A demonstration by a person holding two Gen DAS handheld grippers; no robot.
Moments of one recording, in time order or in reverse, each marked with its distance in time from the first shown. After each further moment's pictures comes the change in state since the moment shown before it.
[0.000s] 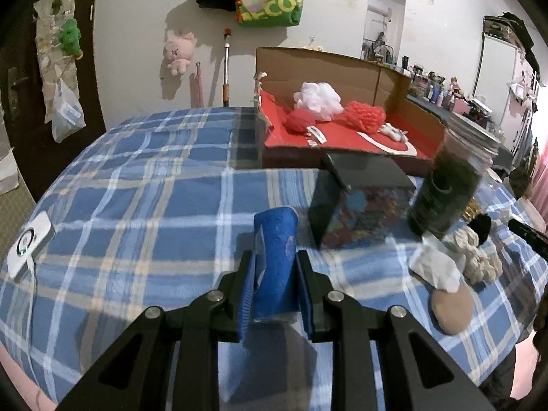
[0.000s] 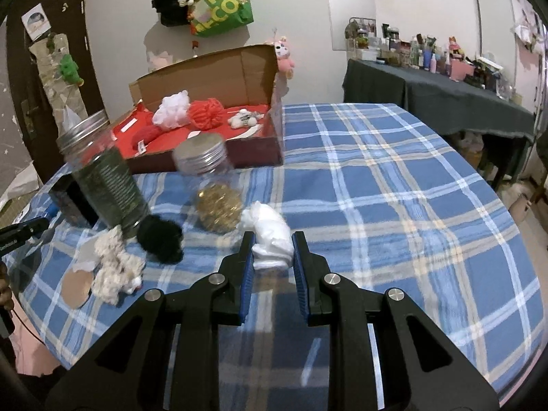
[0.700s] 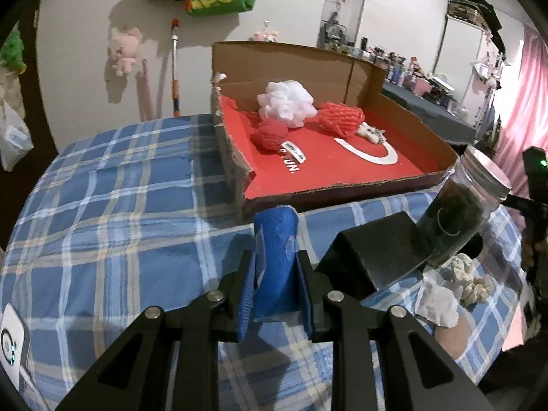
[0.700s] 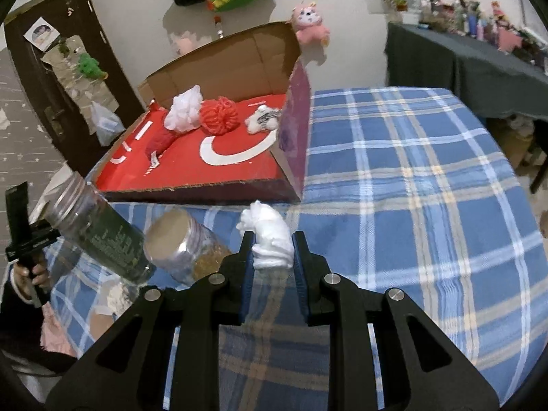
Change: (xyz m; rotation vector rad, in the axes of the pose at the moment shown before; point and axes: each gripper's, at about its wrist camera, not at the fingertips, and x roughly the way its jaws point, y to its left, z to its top) left arm 0.043 0.018 0.064 0.118 0.089 -0.206; right arm 0.062 -0.031 0.075 0.021 0.185 0.250
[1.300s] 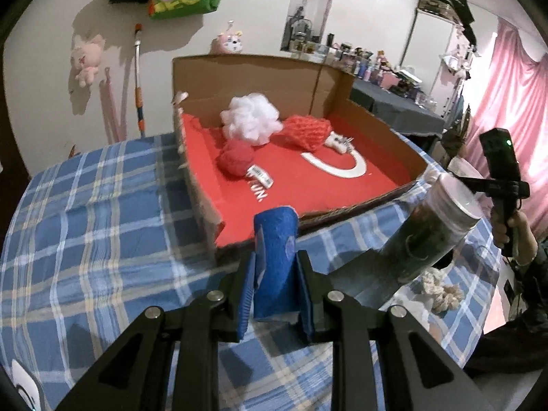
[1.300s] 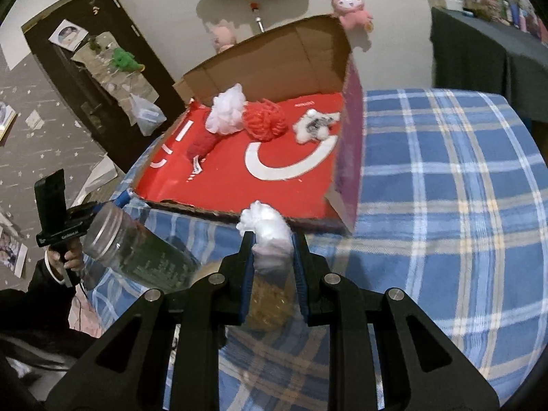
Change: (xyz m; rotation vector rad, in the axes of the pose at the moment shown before) left arm -0.004 -0.006 0.041 0.075 0.017 -0.141; right arm 0.015 0.013 0.043 -0.032 0.074 0.198
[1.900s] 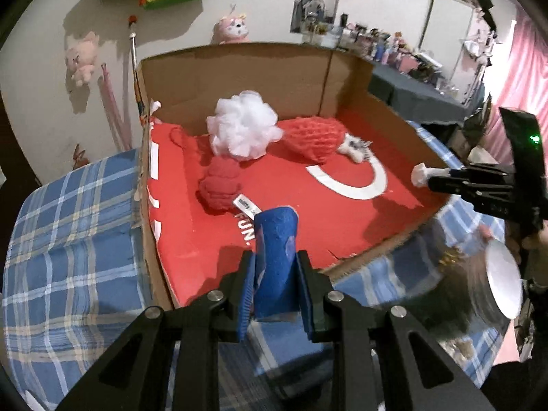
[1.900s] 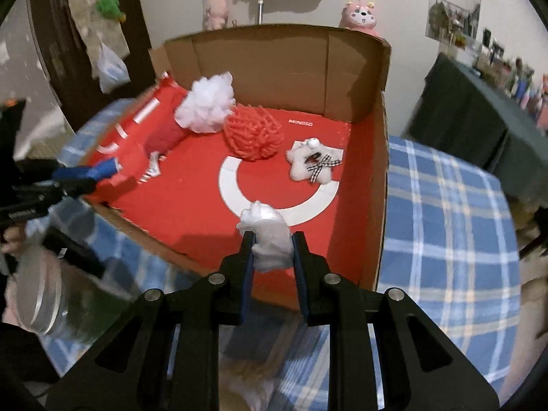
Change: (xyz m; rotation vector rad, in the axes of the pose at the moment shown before) left arm 0.066 -0.022 0.059 -0.011 0.108 0.111; right arm 0.070 0.051 0.052 -0.230 0.077 -0.320
